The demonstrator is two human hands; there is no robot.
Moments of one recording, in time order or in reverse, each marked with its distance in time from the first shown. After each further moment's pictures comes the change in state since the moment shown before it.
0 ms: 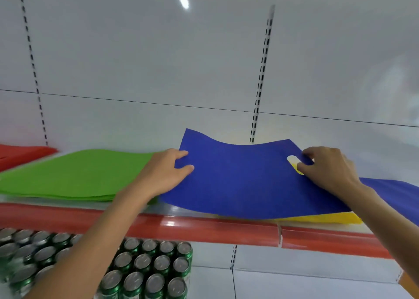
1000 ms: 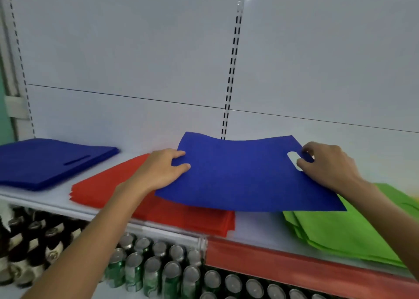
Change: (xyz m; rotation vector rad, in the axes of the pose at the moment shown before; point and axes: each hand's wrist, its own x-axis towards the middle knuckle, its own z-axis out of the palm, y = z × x) left_hand 0.004 -0.470 -0.318 0.041 0.039 -0.141; right_hand -0.023 -0.552 0.131 0.038 -0.044 -0.126
